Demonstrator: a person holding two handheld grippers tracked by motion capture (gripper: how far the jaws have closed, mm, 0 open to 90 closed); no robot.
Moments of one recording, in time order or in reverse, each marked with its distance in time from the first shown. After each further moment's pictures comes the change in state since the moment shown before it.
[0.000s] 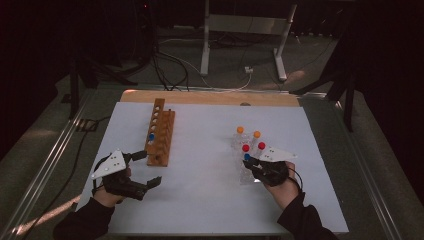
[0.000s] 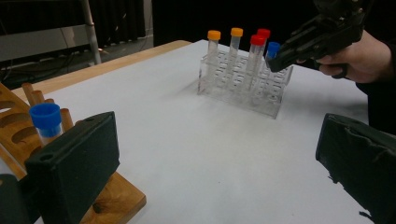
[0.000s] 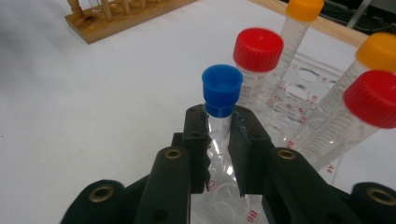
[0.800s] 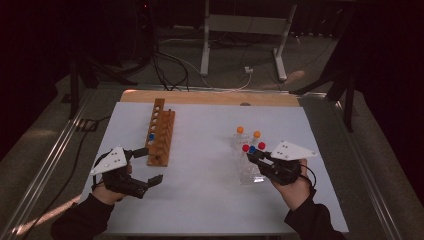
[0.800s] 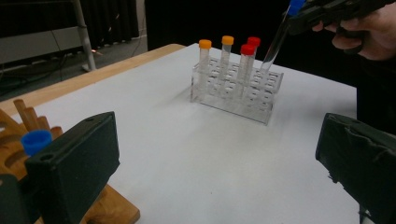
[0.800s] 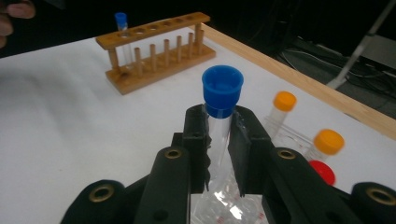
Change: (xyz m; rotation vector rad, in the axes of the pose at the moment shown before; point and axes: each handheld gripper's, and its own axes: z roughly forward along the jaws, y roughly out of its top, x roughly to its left) left arm -0.005 0.021 0.000 0.009 -0.025 0.021; right arm 0.012 0.042 -0.053 -0.137 0.024 -0.049
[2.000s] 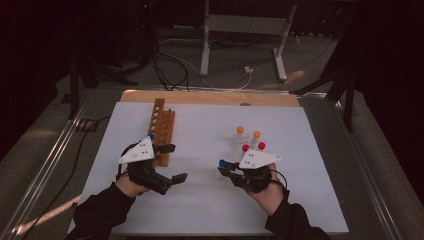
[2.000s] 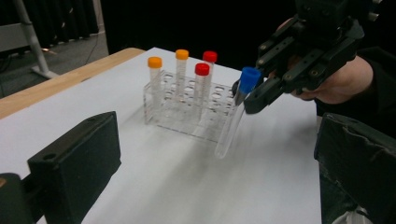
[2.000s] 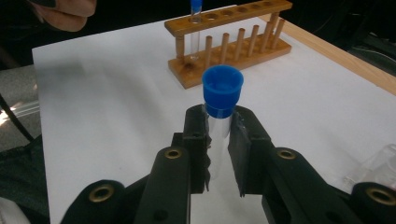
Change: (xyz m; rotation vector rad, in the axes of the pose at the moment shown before) left arm -0.022 0.037 0.049 0.031 -0.150 0.016; right arm 0.046 0.001 0.048 0.048 0.203 -0.058
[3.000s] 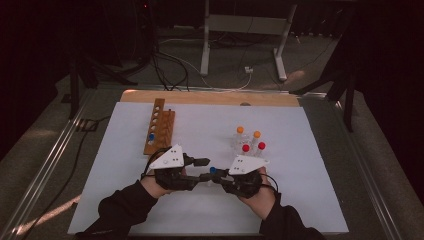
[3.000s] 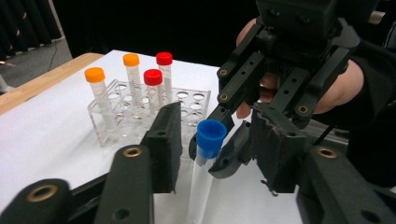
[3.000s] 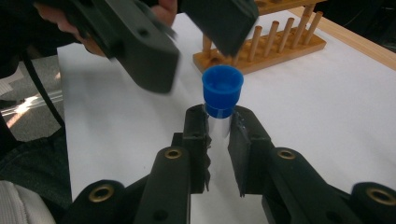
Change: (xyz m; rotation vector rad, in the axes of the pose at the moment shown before) left arm -0.025 0.008 0.055 0.035 -0.109 0.103; right arm 0.017 0.000 0.016 0.025 0.070 -0.018
